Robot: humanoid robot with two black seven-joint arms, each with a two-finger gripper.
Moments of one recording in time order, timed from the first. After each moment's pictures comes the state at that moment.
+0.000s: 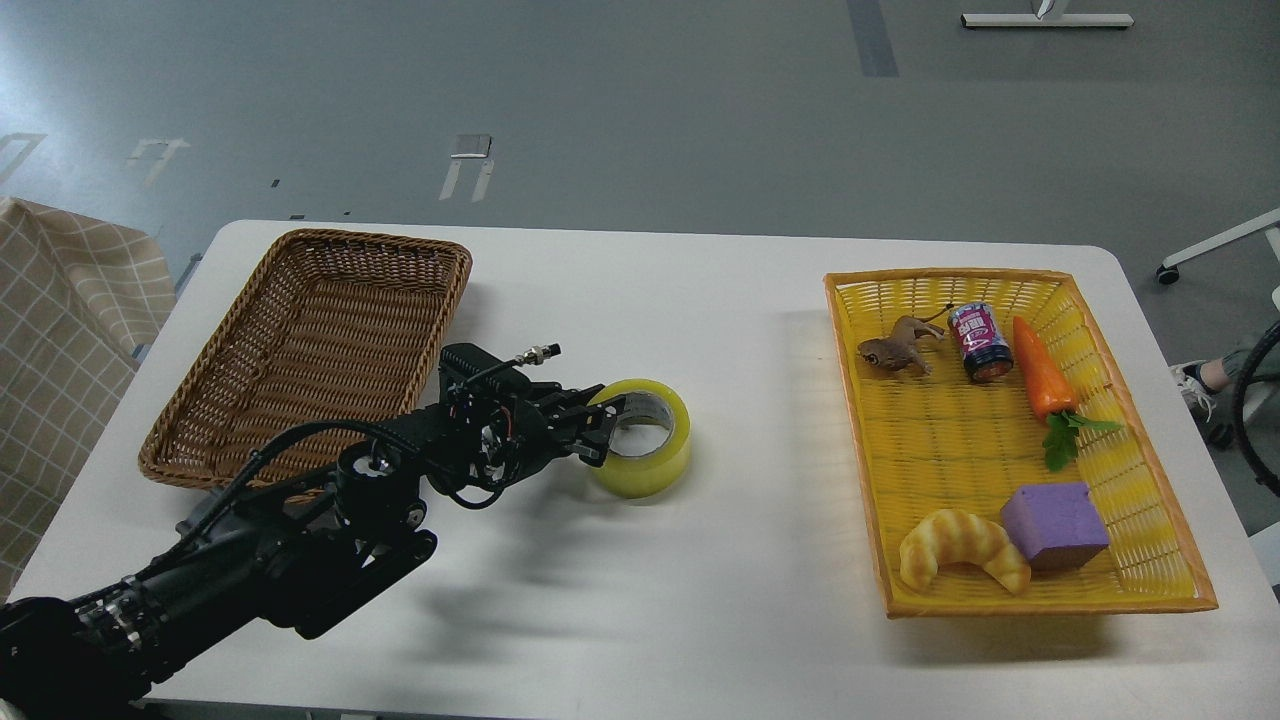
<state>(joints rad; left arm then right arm) -0.51 0.25 -0.64 -1.09 2.18 -0.11 -0.11 0.38 -0.40 1.76 1.44 -0.55 0.49 0.13</state>
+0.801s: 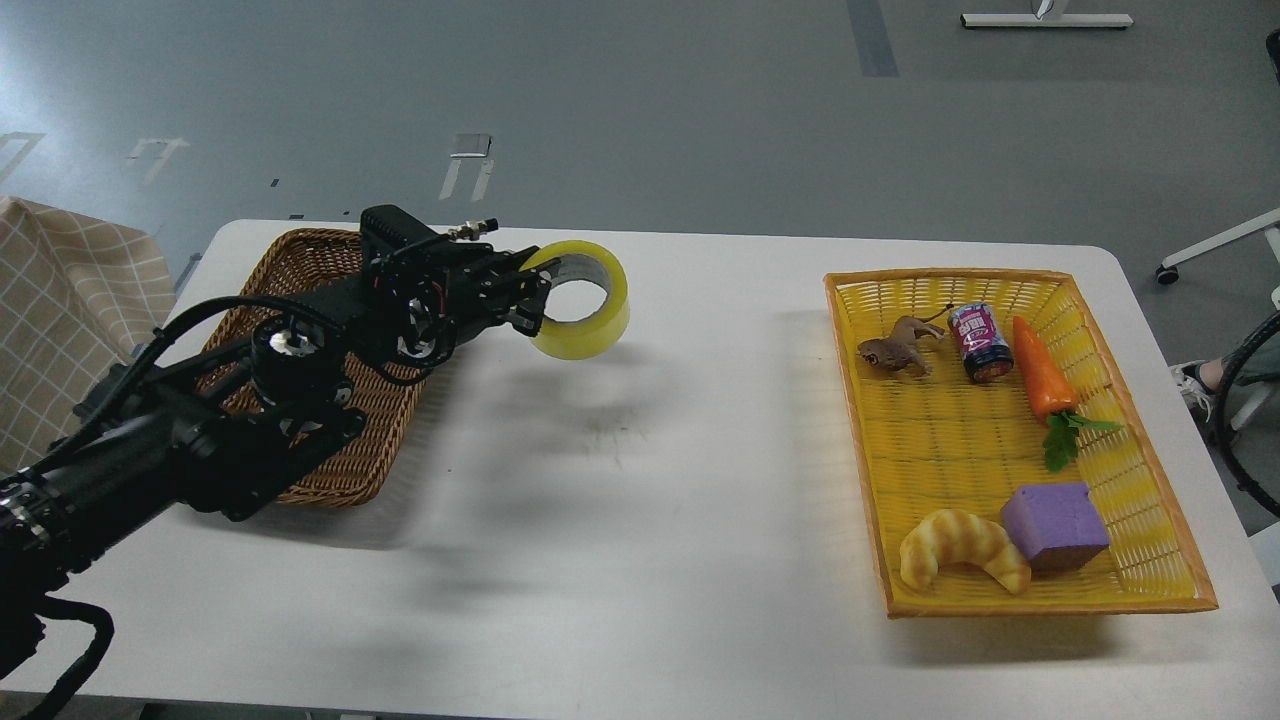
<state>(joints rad) -0.73 0.47 -0.64 -1.10 2.18 -0.10 -0.11 0.37 -0.38 1.75 1.44 -0.55 0.49 0.13</state>
